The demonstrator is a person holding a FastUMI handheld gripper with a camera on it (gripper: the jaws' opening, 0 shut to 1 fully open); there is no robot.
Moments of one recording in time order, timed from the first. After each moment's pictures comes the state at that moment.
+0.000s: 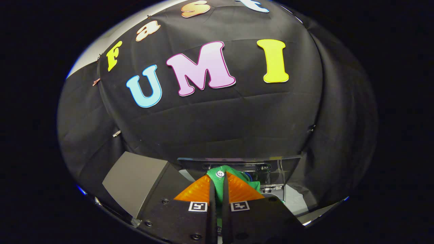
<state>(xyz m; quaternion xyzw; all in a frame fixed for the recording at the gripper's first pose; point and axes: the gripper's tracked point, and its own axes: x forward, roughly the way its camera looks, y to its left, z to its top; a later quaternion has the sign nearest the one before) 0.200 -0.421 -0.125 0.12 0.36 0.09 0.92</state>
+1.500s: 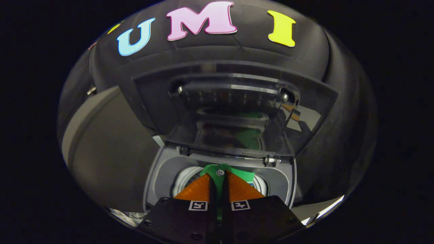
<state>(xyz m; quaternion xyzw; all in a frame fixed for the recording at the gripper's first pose) 0.131 -0.429 -0.375 -0.02 0.49 0.04 0.87</state>
